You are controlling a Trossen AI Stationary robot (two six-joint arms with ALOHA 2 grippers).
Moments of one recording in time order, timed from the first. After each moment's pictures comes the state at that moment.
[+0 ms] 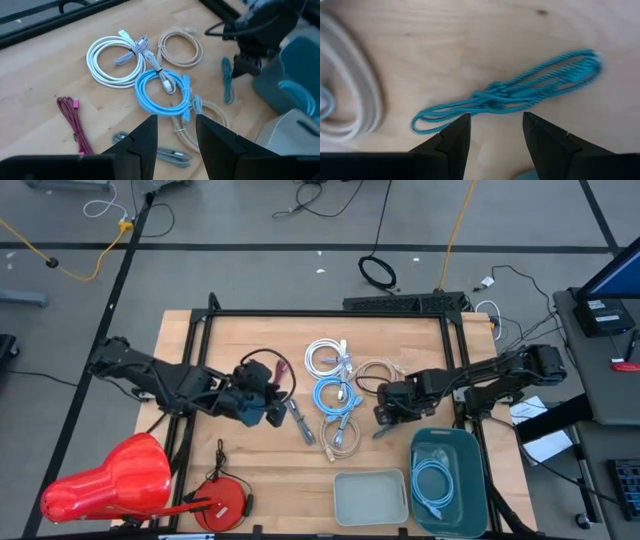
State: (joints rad) left arm -0.34 1.37 1.38 -0.94 -0.59 -1.02; right arm 0.05 1.38 0.74 -0.75 -0.18 1.43
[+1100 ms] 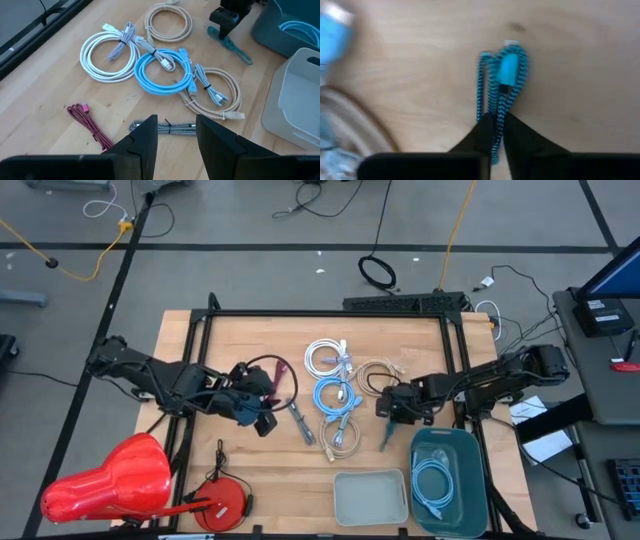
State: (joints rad) left arm -0.36 1.35 1.38 -1.00 -0.50 -0.76; right arm 0.04 1.39 0.57 -0.52 -0.05 1.70
